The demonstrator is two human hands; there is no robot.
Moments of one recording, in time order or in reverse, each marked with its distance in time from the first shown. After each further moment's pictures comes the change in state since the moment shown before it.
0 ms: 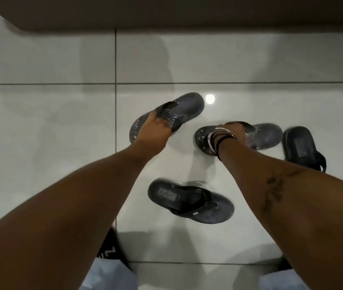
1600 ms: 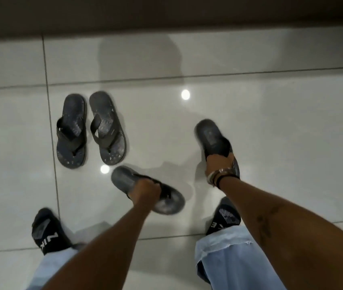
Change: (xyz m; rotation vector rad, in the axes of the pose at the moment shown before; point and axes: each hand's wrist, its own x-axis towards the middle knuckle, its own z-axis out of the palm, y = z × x) left_hand -0.055 0.293 -0.016 -0.857 -0.506 -0.860; right_hand -0.061 0.264 0.093 0.033 0.011 -0.177
